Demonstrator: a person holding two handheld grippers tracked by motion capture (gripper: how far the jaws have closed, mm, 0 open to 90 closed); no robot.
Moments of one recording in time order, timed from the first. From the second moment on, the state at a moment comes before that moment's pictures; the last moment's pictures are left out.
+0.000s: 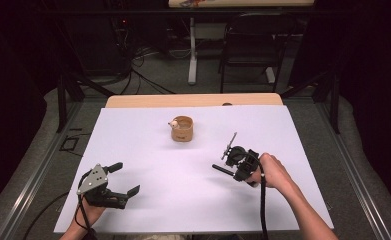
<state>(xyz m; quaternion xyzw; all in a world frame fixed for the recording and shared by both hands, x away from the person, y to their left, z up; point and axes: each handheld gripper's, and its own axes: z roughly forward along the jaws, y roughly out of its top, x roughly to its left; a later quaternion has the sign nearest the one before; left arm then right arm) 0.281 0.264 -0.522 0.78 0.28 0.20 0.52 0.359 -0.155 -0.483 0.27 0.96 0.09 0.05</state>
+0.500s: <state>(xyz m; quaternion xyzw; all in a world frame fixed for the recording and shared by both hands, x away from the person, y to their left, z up) 0.284 0.259 -0.524 0.79 0.28 0.19 0.51 0.365 -0.138 -0.478 0.21 0.97 0.10 0.04</state>
